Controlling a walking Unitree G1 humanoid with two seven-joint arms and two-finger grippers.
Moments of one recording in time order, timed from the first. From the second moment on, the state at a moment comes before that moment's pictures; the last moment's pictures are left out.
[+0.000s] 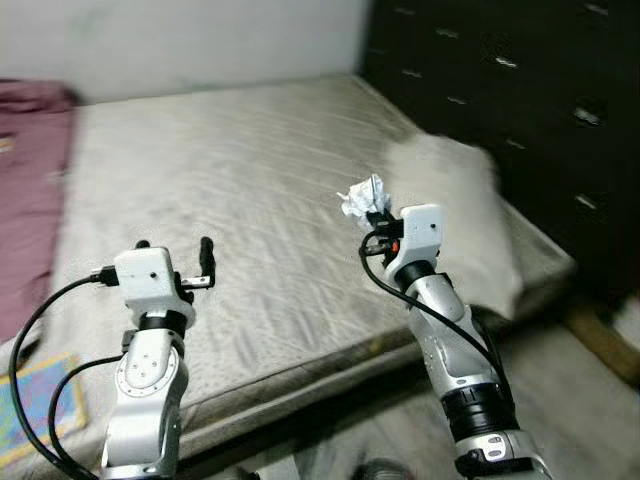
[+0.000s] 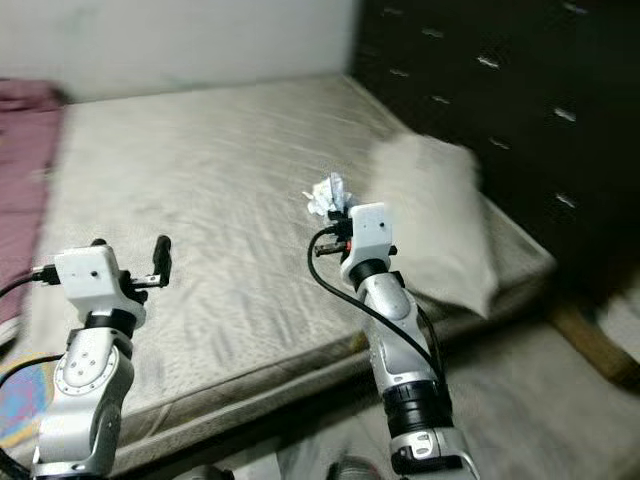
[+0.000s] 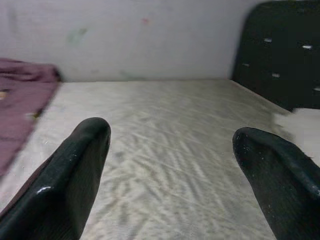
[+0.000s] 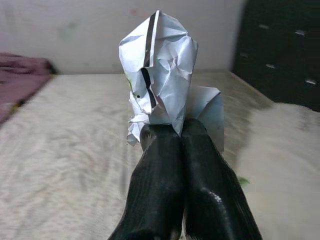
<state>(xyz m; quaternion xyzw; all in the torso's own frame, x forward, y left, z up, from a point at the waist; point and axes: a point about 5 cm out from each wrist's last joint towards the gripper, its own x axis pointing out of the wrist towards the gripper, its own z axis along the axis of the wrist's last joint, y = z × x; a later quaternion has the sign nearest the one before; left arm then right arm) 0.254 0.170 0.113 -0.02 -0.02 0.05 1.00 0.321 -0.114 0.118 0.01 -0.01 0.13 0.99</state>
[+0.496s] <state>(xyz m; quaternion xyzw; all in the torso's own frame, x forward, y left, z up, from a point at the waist) 0.254 0.160 0.111 -0.03 -0.01 0.04 1.00 0.320 -0.121 0.114 0.00 0.00 0.13 0.99</state>
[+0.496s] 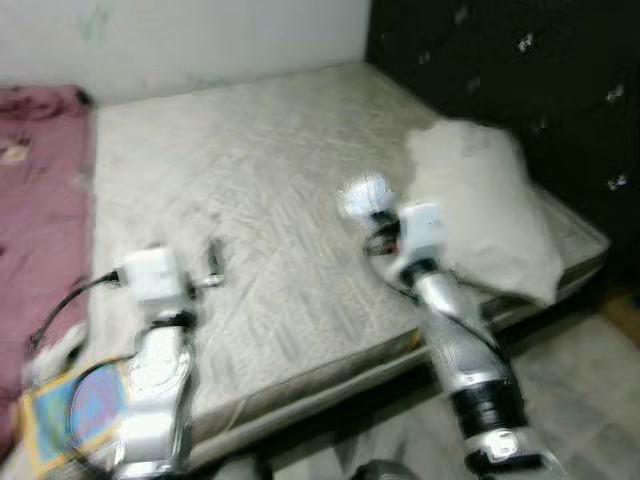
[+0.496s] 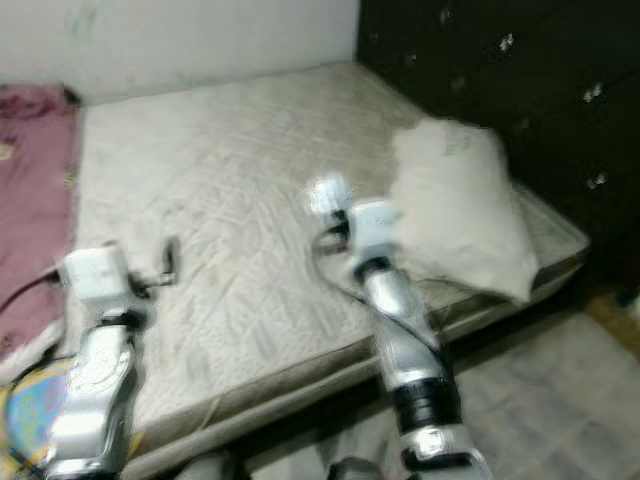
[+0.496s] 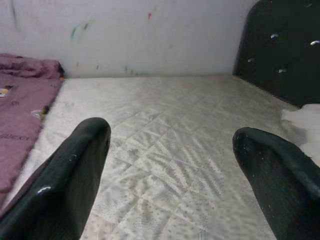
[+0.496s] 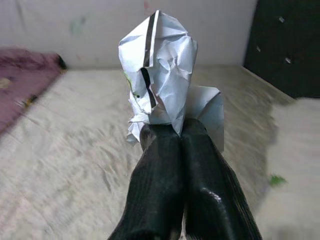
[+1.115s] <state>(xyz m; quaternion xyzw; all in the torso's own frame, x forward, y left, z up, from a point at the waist) 0.254 0.168 0.114 -0.01 -0.02 0.05 1.00 0.320 -0.112 0.117 -0.02 -0.01 0.15 0.99</state>
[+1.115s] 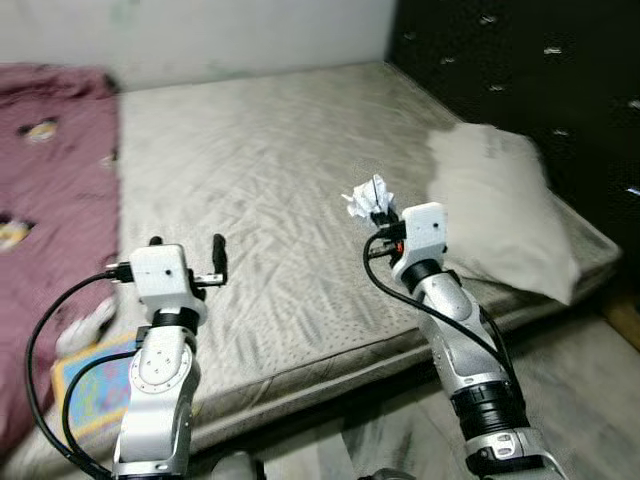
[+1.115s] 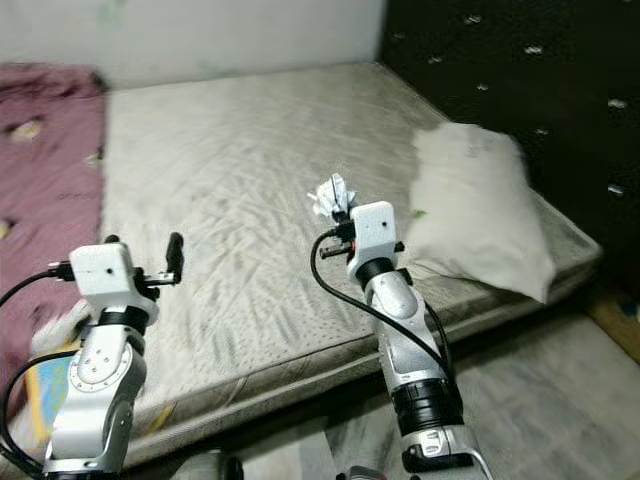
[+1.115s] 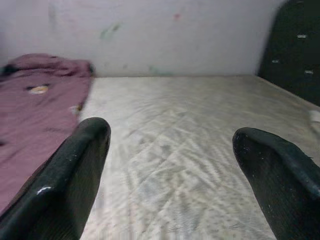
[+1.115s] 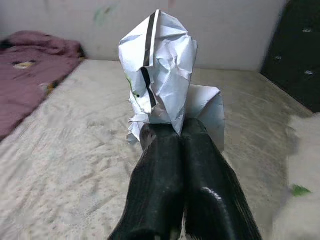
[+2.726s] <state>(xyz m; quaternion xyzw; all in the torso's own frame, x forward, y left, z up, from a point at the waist) 0.254 0.167 0.116 -0.01 -0.02 0.05 1.00 0.317 -0.103 0.118 -0.02 -0.03 0.17 0.98</state>
